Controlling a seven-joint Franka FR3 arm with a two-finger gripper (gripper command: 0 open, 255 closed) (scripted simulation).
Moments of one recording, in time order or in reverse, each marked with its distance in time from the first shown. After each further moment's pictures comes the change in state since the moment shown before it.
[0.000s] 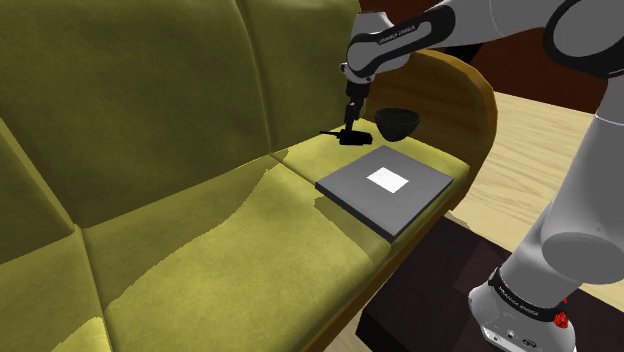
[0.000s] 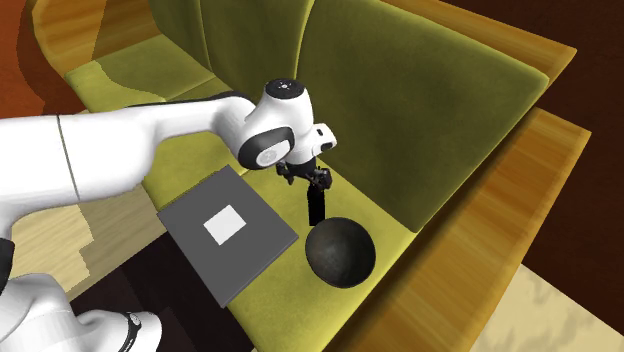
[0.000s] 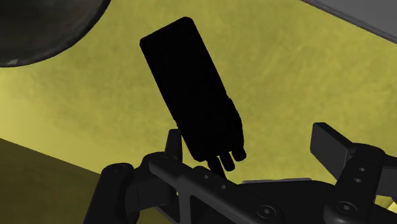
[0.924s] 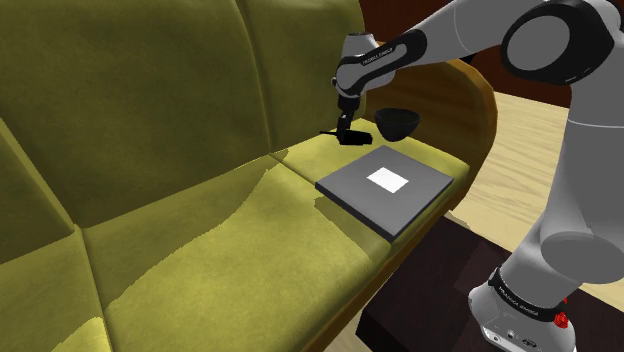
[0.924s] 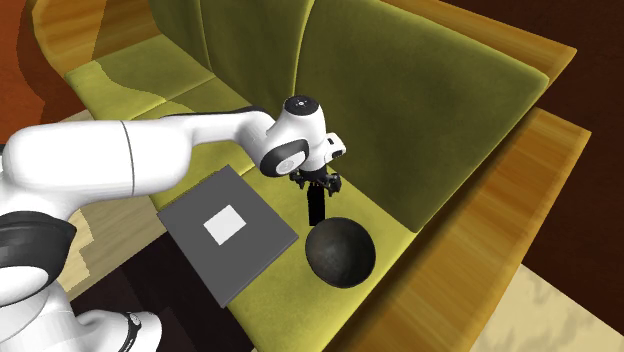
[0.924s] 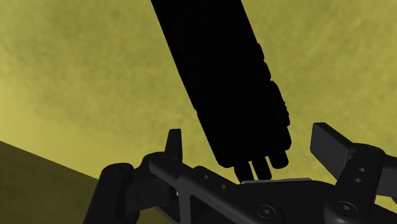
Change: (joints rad) arm -0.013 0.151 0.004 0.067 0.016 0.094 -0.041
